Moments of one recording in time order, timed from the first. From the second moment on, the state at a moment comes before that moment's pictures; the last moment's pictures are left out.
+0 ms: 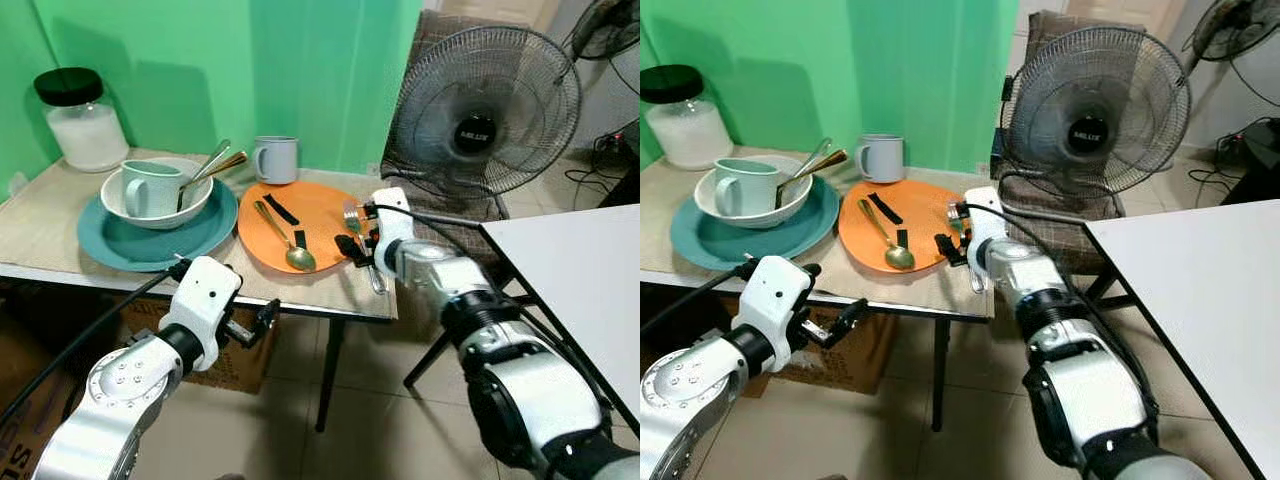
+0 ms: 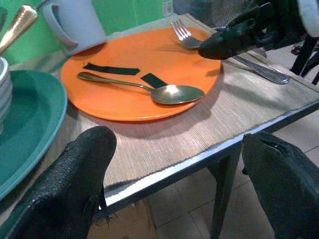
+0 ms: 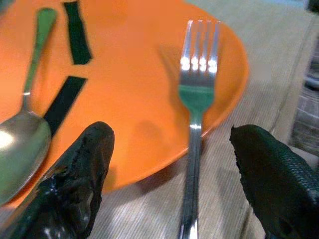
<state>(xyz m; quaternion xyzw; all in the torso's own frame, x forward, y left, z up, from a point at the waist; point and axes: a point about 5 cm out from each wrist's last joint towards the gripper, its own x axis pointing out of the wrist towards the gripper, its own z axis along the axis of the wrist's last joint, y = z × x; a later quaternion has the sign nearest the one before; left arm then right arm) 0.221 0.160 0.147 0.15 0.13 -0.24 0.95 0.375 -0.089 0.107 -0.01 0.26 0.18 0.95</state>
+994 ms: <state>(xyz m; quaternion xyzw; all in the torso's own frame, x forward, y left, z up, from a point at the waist) 0.210 0.153 0.147 0.14 0.13 -0.28 0.94 0.375 -0.089 0.098 0.01 0.28 0.16 0.95</state>
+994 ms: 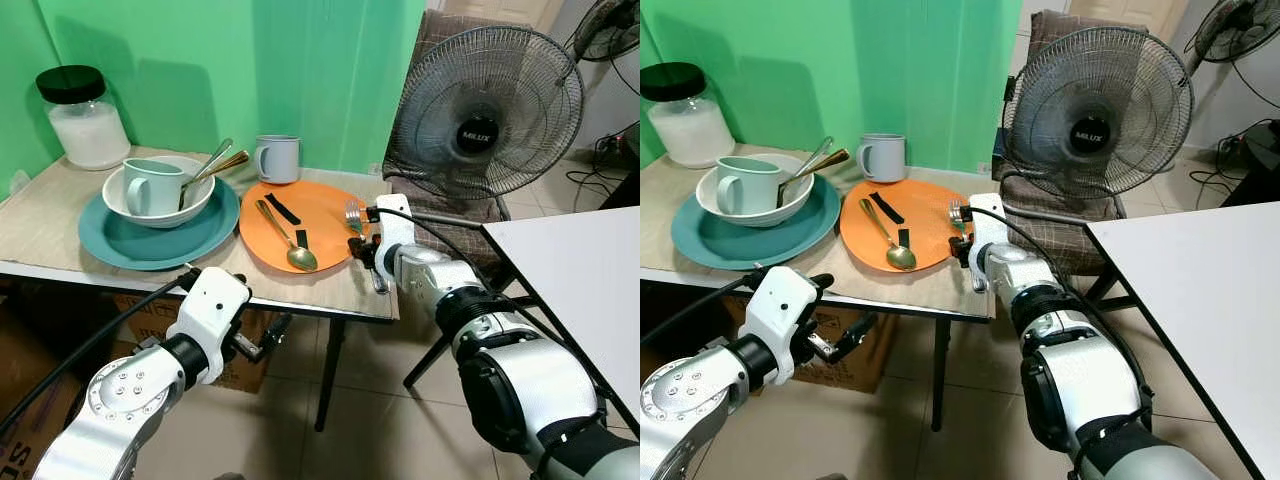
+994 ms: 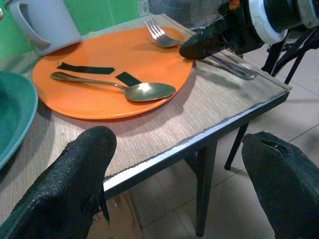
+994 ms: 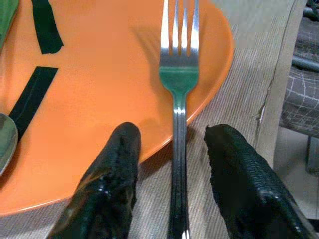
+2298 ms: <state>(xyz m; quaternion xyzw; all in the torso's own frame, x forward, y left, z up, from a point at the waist) 0.209 0.152 0.147 0.14 0.14 -0.28 0.94 0.376 -0.092 0.099 0.03 0.28 0.16 0.95</state>
